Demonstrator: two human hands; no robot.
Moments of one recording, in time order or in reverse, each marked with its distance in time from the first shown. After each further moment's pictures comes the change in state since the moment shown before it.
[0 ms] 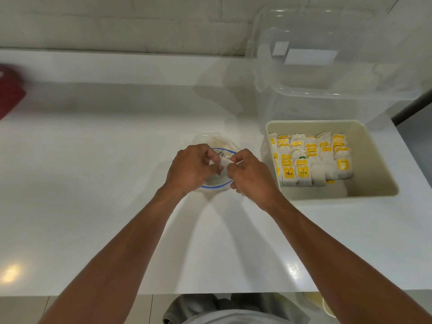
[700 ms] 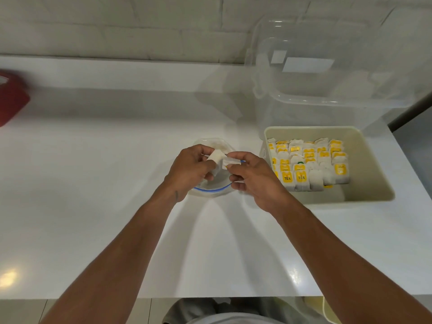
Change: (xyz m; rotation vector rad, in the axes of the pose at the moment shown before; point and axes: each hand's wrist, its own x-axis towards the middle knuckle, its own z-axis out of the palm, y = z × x) left_hand 0.003 0.000 -0.007 -0.470 -0.118 -0.096; right_hand 0.001 -0.005 -0.013 0.600 -0.151 0.105
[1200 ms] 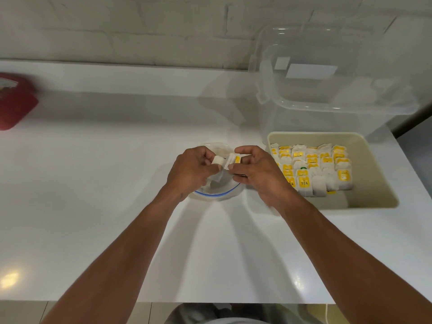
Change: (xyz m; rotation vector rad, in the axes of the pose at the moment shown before) left_hand 0.004 0.002 -0.006 0.234 0.083 0.036; right_hand 0.012 -0.014 -0.004 -0.019 0.029 -0.088
